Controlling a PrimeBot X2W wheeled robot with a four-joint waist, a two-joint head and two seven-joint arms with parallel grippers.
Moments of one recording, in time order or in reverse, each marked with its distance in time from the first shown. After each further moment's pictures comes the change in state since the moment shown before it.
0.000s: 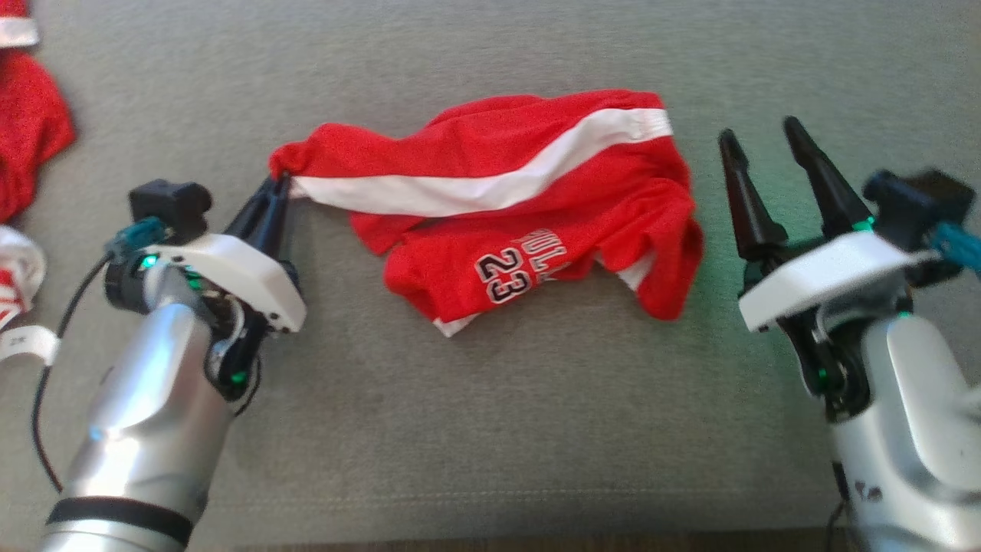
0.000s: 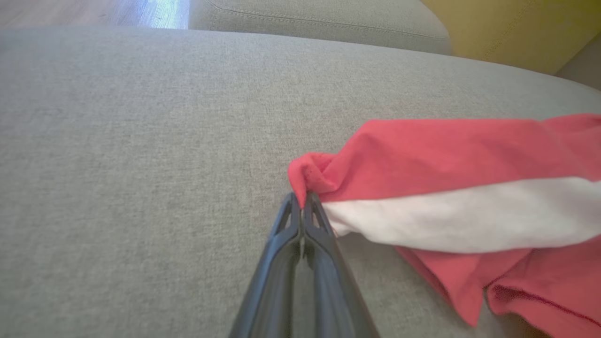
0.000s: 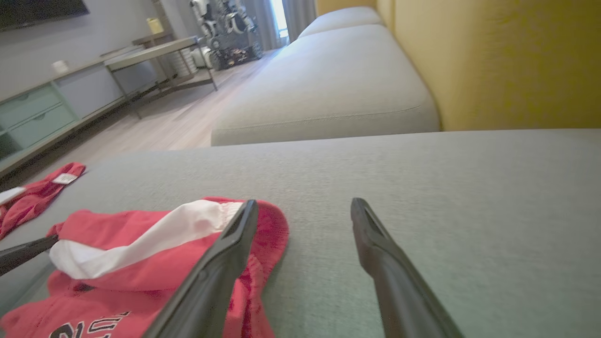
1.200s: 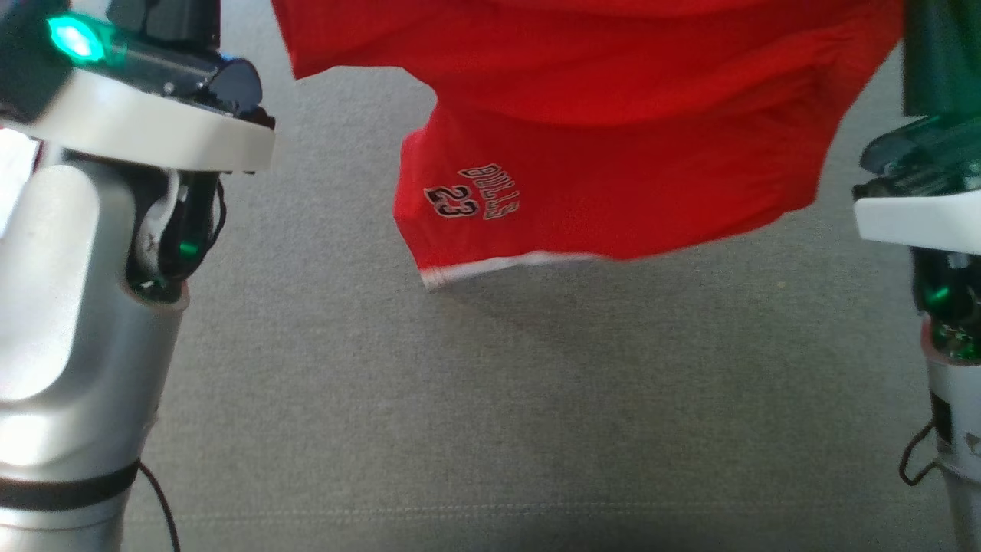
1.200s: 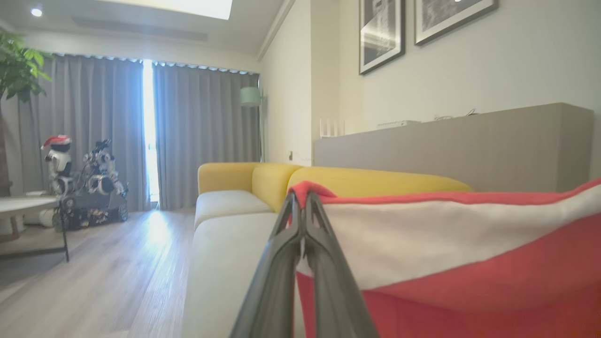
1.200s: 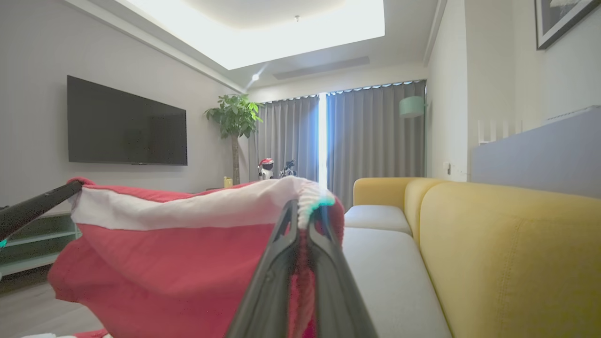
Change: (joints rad) left arm -0.103 0.068 0.083 -0.679 0.054 0.140 0.004; right arm -0.158 -0.145 0.009 -0.303 0.111 0.000 -0.091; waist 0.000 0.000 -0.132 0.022
